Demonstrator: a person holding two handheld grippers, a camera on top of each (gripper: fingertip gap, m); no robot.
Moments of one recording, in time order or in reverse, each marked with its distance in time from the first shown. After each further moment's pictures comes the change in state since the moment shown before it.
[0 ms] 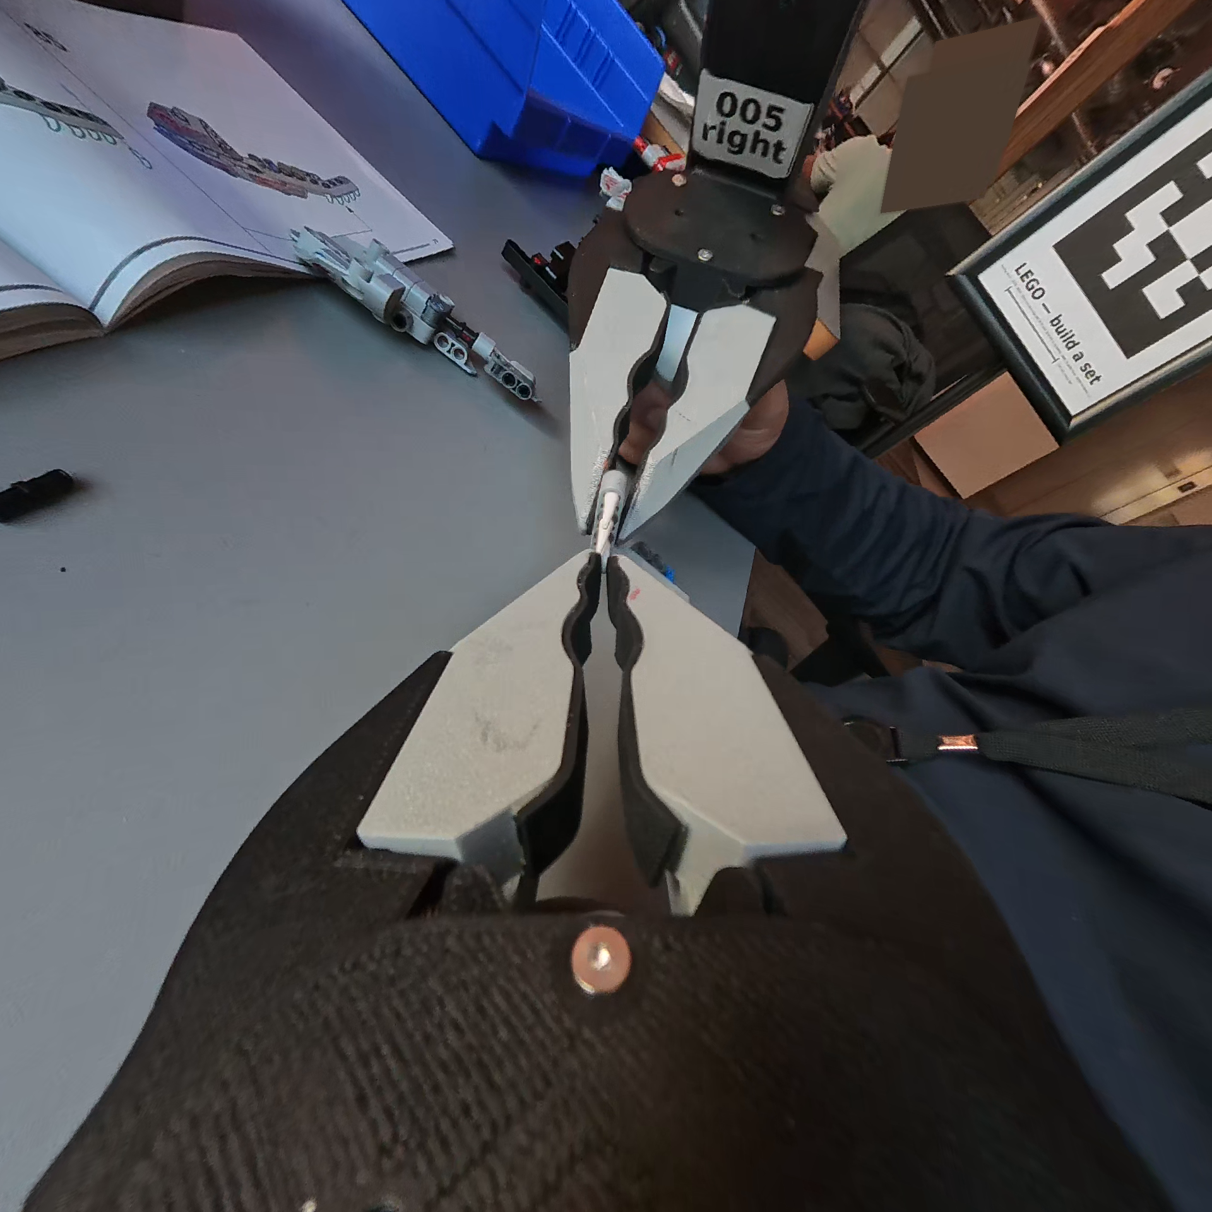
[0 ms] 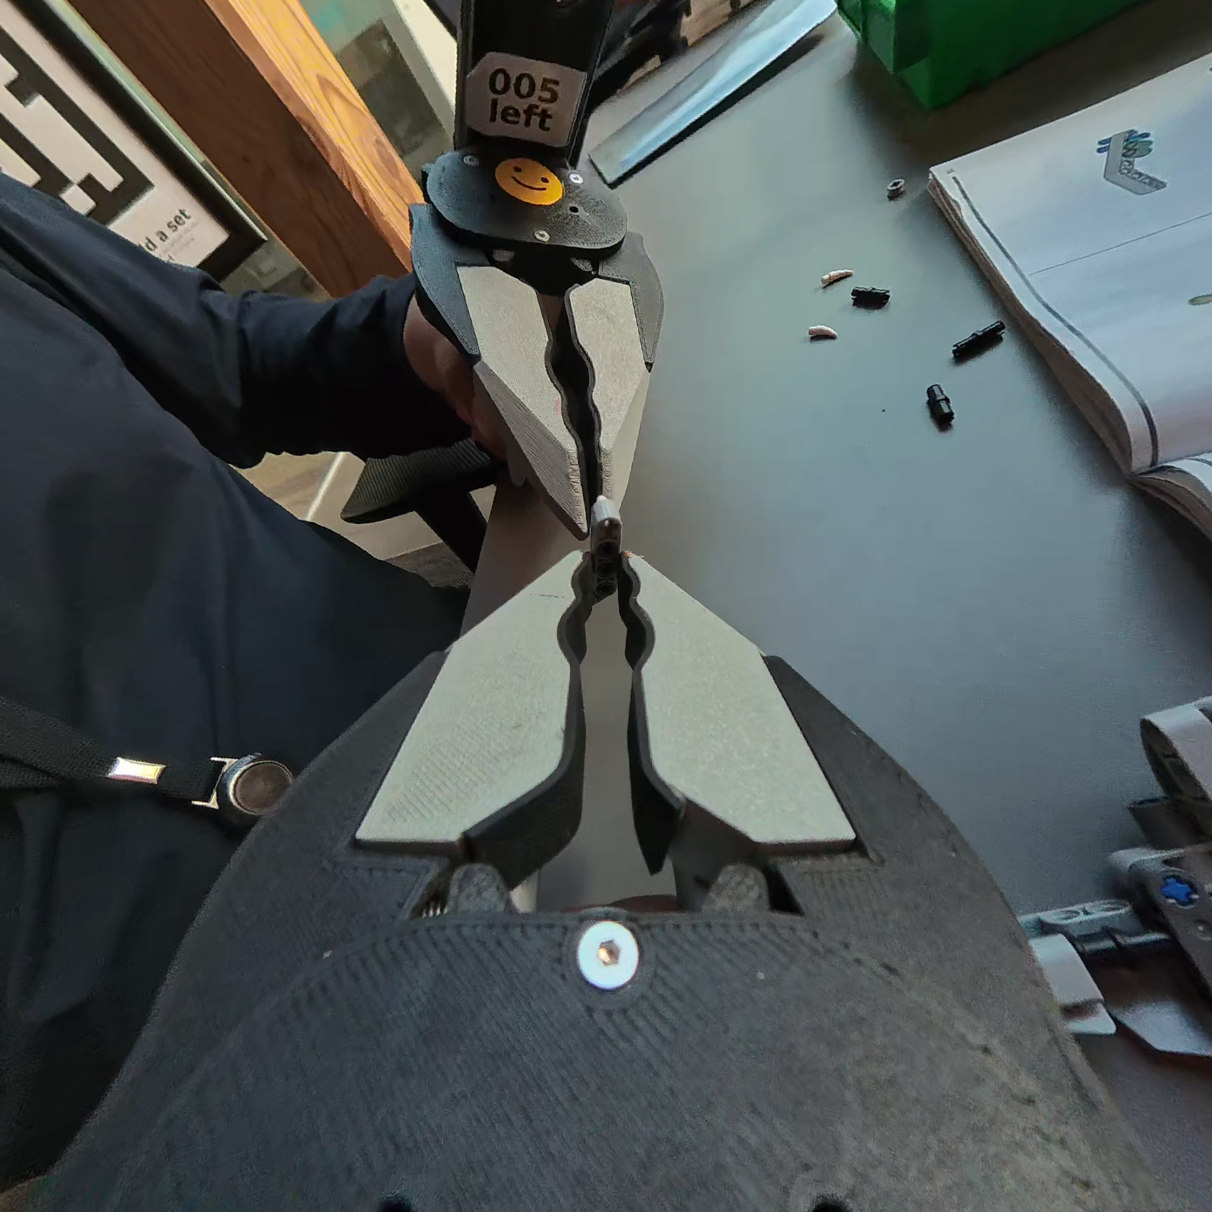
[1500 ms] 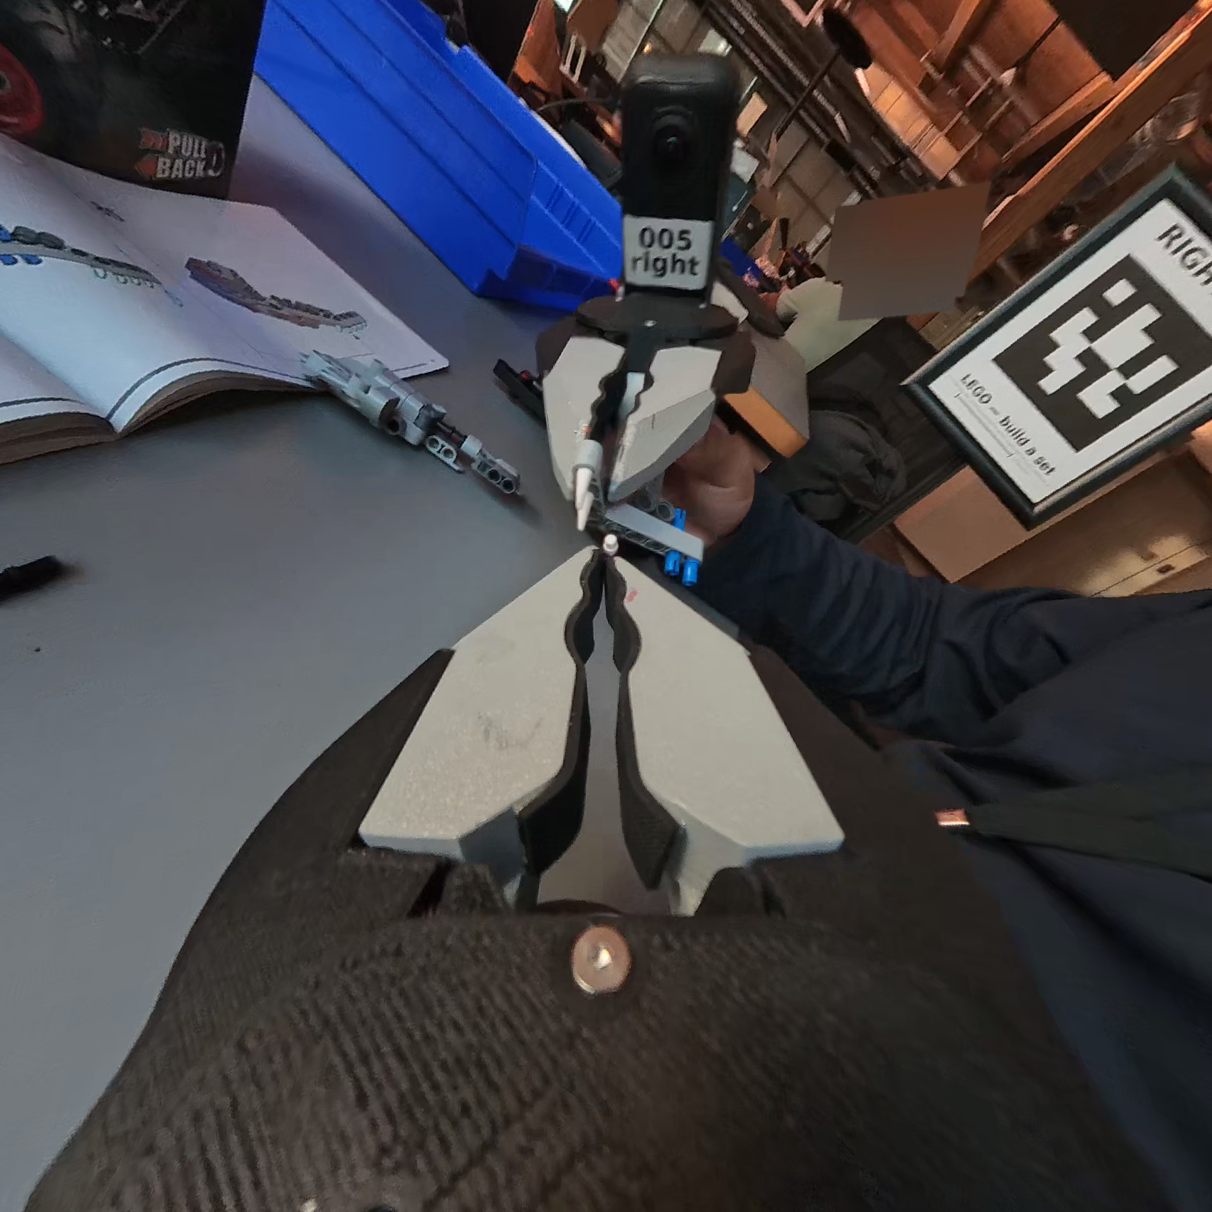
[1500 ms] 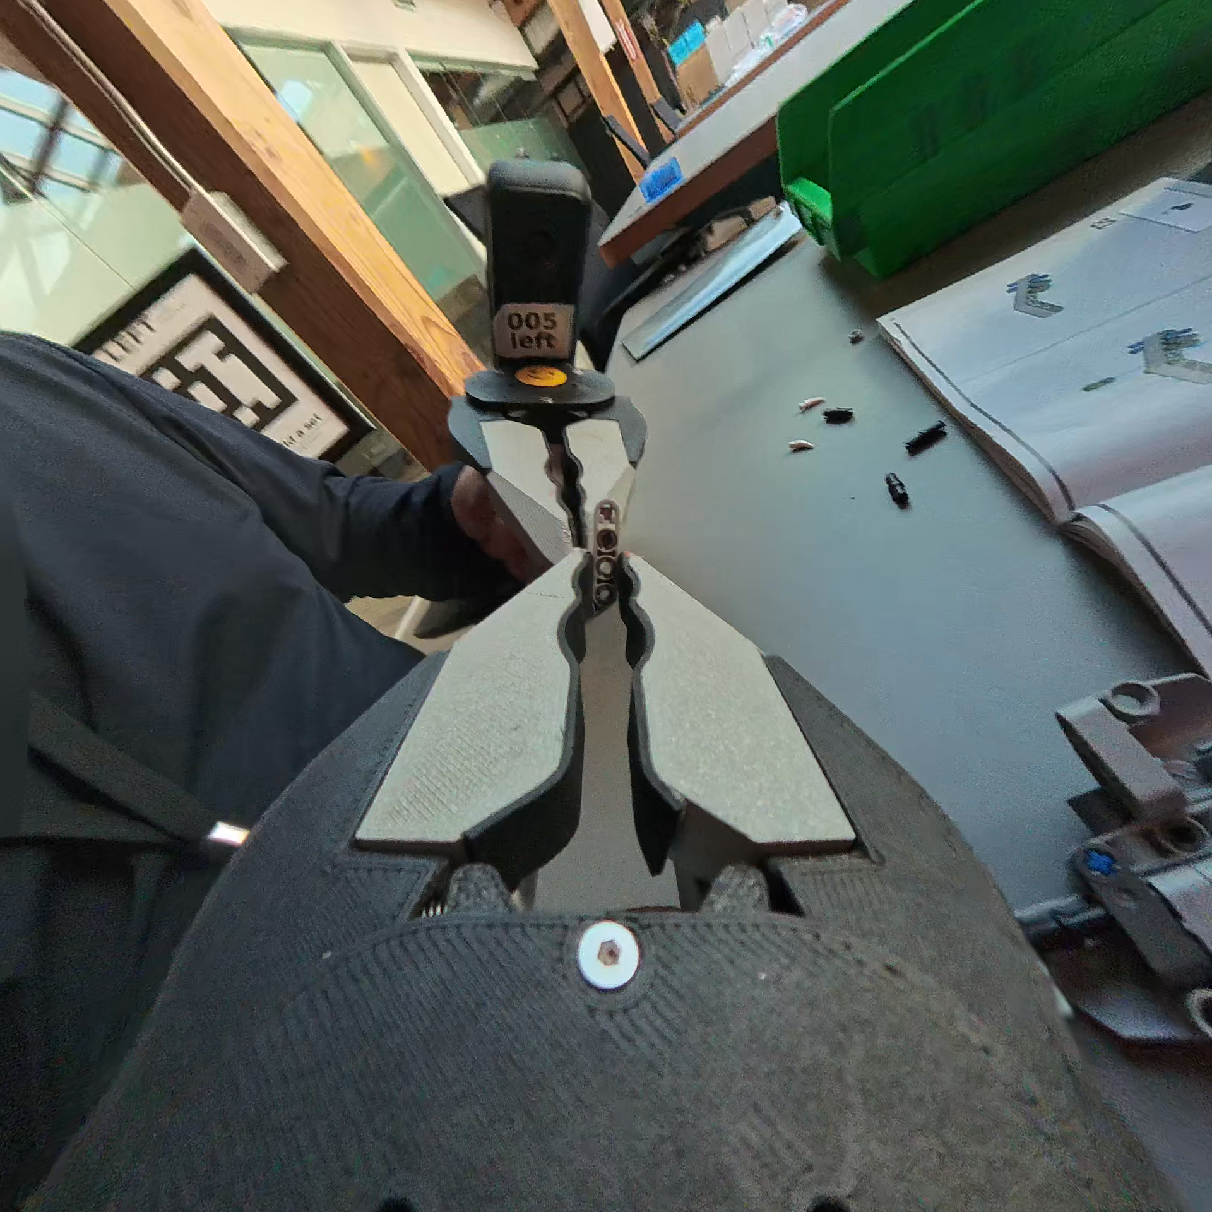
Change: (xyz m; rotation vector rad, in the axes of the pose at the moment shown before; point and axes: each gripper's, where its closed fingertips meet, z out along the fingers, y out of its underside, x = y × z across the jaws) left arm 0.009 -0.022 0.005 0.172 0.010 0.011; right arm 0.005 -0.031 -0.023 0.232 -0.070 0.100
